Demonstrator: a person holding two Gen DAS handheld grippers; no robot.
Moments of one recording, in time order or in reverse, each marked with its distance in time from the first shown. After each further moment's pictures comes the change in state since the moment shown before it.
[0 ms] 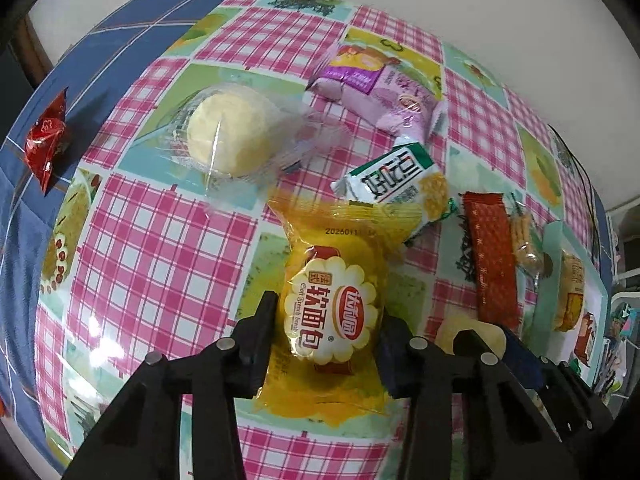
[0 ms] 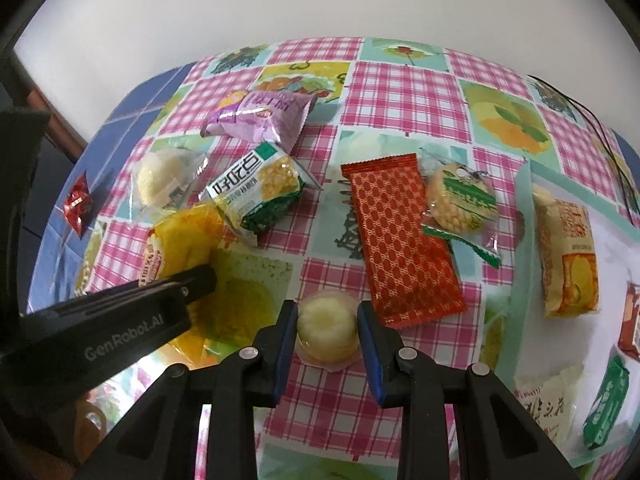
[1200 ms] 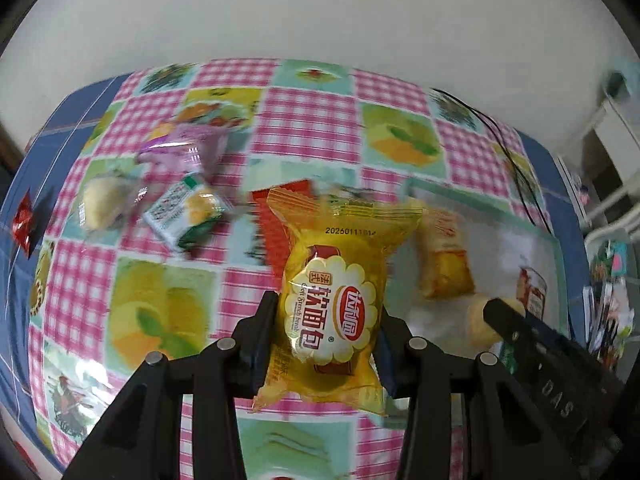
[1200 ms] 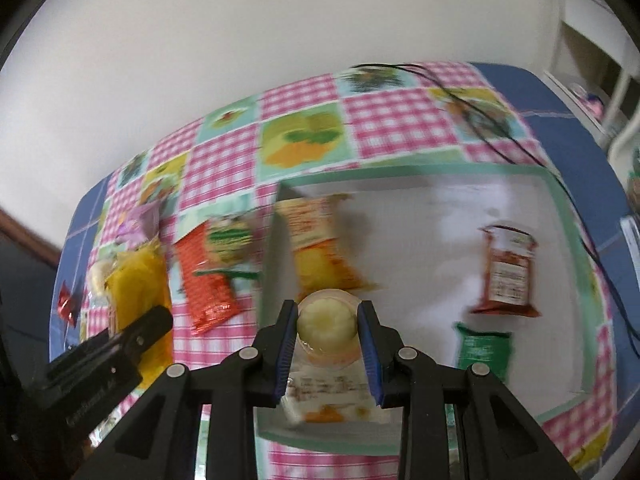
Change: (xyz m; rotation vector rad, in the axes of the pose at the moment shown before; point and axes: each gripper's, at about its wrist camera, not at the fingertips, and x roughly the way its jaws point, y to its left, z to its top) left arm -0.044 -0.176 -0.051 0.249 -0.115 -0.026; right arm -0.088 -0.181 -0.026 0.351 -0.096 -0.063
